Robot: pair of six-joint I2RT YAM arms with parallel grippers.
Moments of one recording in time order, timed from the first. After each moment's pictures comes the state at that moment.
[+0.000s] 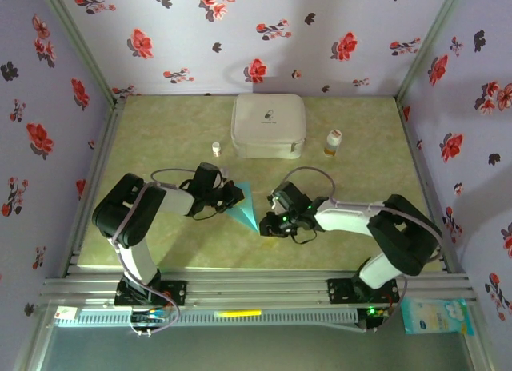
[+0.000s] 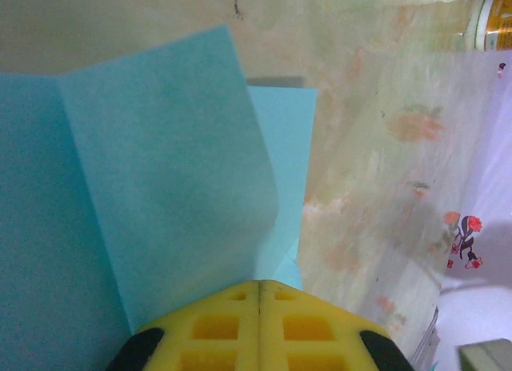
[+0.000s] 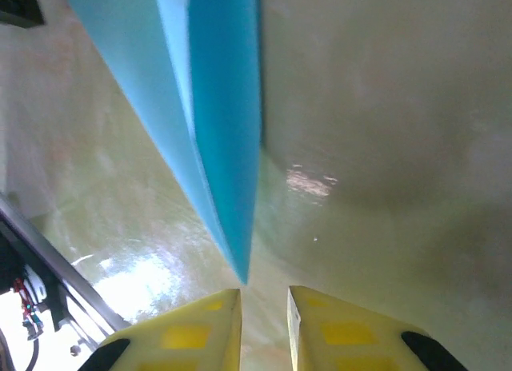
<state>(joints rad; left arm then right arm) -0.55 1.78 0.67 0.34 0.48 -1.00 0.83 1.52 0.66 -0.16 -0.44 0.78</state>
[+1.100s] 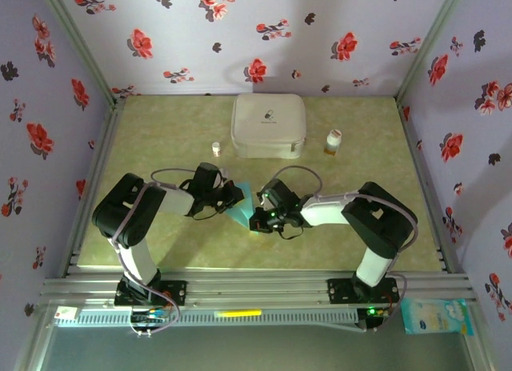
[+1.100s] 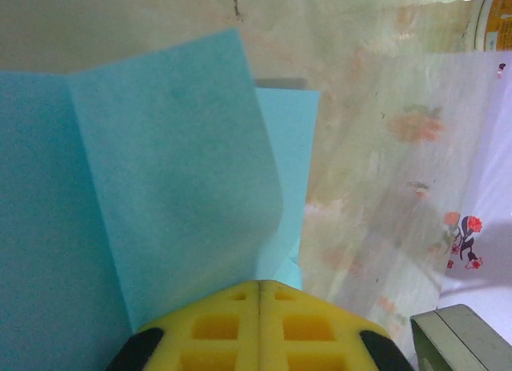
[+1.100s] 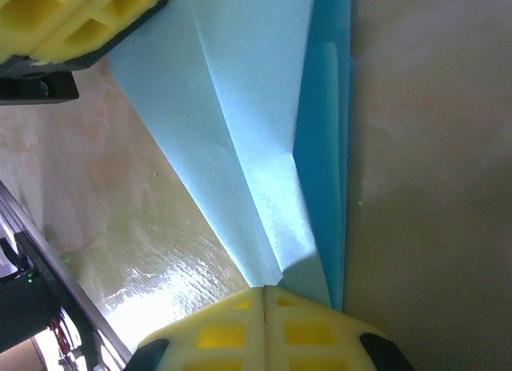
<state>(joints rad) -0.55 1.78 0.67 0.34 0.48 -1.00 0.85 1.72 0.72 0.05 -0.48 0.87</state>
